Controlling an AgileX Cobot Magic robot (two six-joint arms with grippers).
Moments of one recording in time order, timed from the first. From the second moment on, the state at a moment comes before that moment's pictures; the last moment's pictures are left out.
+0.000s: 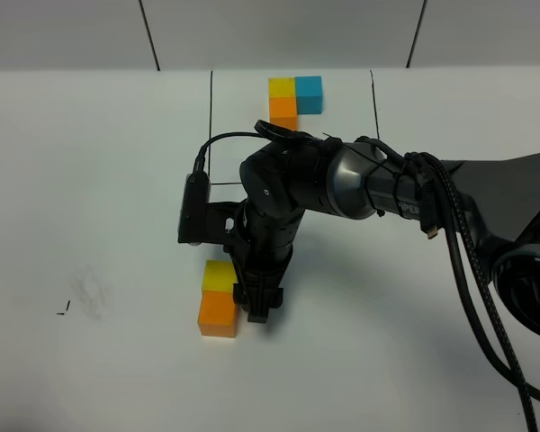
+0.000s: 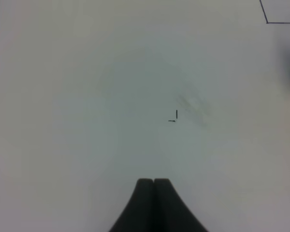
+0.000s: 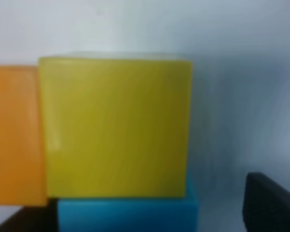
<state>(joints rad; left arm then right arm) 0.05 0.06 -0.51 -0.02 1.09 0.02 0.78 2.22 -1.55 0.09 0.77 -0.74</state>
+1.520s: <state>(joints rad) 0.05 0.06 -0.51 -0.02 1.09 0.02 0.64 2.02 -1.55 -0.11 1.04 -0.54</state>
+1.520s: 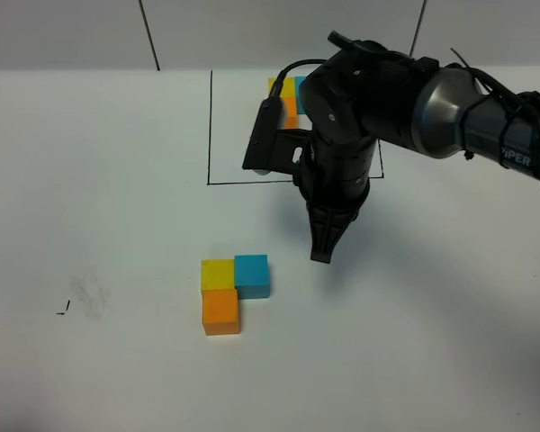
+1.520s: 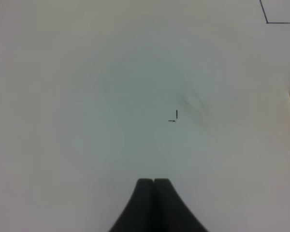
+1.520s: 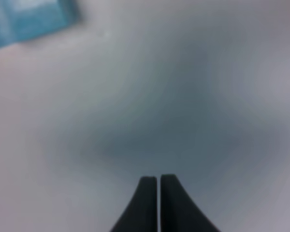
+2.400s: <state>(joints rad) 0.05 0.06 -0.51 -0.02 1.09 0.02 0.20 1.54 -1.02 -0.14 1.03 -0.35</state>
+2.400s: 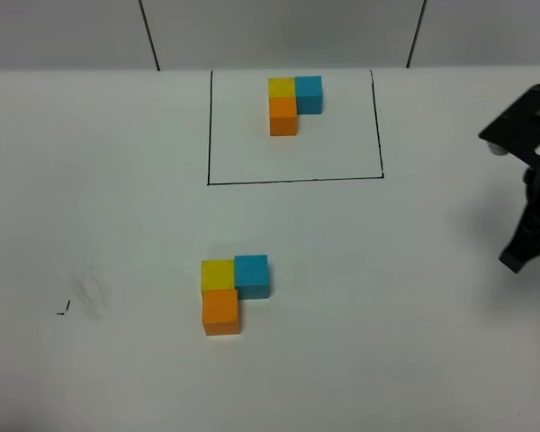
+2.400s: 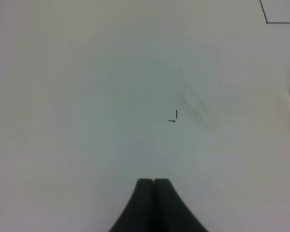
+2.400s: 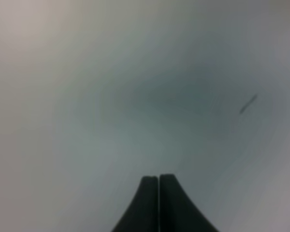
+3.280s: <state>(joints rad) 0.05 0.06 -0.51 -0.02 1.09 0.02 0.15 0.68 -0.54 -0.19 1.12 0.01</state>
